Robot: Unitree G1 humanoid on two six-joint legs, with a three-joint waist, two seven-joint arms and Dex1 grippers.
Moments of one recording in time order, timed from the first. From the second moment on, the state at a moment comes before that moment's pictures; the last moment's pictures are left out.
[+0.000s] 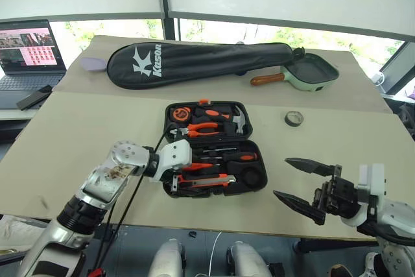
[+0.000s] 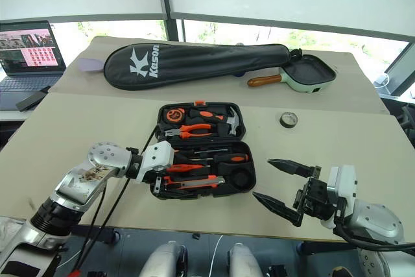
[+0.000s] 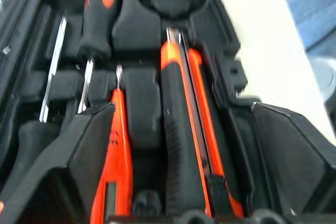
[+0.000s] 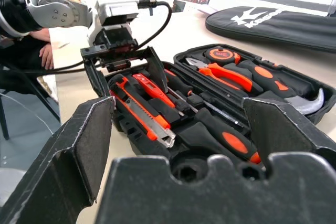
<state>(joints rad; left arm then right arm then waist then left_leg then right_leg) -0.43 0.65 -0.24 -0.14 -0.28 0.41 -1.23 0.25 -0.65 -0.29 -0.45 0.69 0.11 1.06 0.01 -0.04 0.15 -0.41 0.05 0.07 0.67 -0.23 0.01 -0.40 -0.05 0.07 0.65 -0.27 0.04</state>
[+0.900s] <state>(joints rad) -0.38 0.62 -0.30 -0.09 -0.20 0.27 -1.22 0.22 -0.61 -0.26 -0.40 0.65 0.11 1.04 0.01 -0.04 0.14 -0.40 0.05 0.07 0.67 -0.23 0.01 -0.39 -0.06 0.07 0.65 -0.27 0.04</state>
